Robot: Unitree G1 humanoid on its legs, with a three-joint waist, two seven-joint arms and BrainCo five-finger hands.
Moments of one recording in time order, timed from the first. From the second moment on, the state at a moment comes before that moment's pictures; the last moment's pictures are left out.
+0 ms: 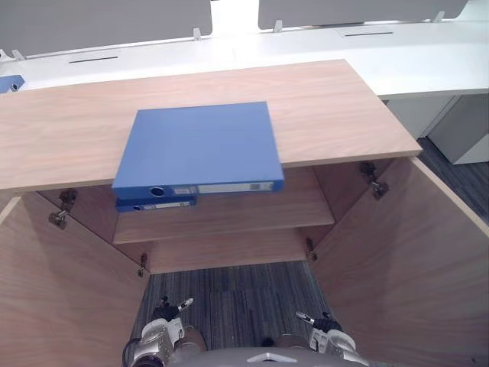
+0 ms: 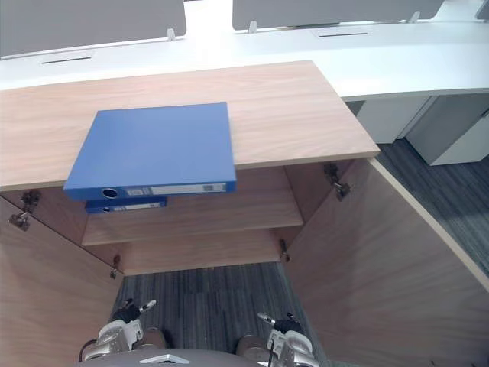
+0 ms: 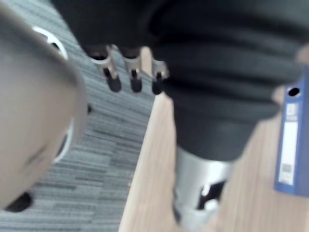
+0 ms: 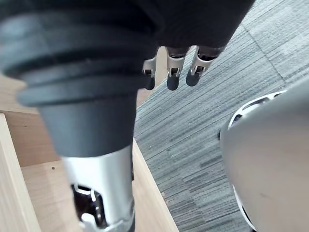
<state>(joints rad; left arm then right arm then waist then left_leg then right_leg) 0.00 -0.04 0.34 1.00 -0.06 0.01 0.08 0.03 -0.01 -0.33 0.96 0.12 0.03 -0.11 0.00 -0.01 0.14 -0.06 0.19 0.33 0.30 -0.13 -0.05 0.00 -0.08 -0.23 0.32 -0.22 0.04</state>
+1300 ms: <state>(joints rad) 0.25 0.07 0.20 0.14 -0.02 -0.08 0.23 0.08 -0.04 -0.31 0.99 0.11 0.02 -0.12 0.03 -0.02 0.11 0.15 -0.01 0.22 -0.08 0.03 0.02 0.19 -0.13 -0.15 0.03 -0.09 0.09</state>
